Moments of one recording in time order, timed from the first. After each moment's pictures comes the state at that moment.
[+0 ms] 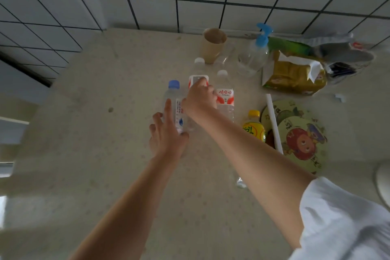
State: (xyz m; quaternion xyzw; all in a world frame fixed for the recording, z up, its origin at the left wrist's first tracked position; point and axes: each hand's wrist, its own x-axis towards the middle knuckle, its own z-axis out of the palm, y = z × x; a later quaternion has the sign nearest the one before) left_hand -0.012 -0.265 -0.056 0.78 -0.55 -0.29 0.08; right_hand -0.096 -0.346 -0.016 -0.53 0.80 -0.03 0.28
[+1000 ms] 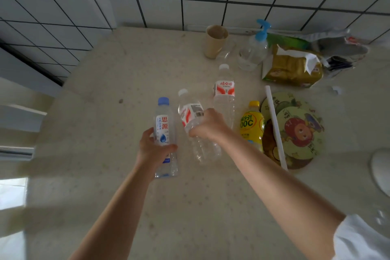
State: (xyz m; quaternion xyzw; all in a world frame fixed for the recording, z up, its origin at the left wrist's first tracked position) left_hand 0.041 -0.203 -0.037 0.76 -0.28 -0.53 0.27; right_hand -0.120 -0.258 -0.002 -0.47 0.73 -0.05 0.49
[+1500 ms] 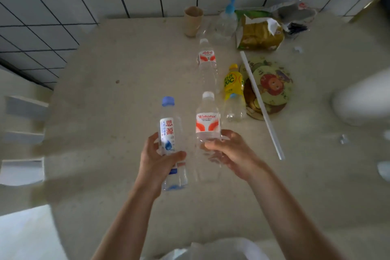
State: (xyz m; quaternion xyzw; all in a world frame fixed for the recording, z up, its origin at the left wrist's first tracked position) left_hand 0.059 -0.055 0.033 0.66 -0.31 -0.62 0.28; right_hand -0.131 -0.041 0.041 -0.20 0.61 -0.37 0.68
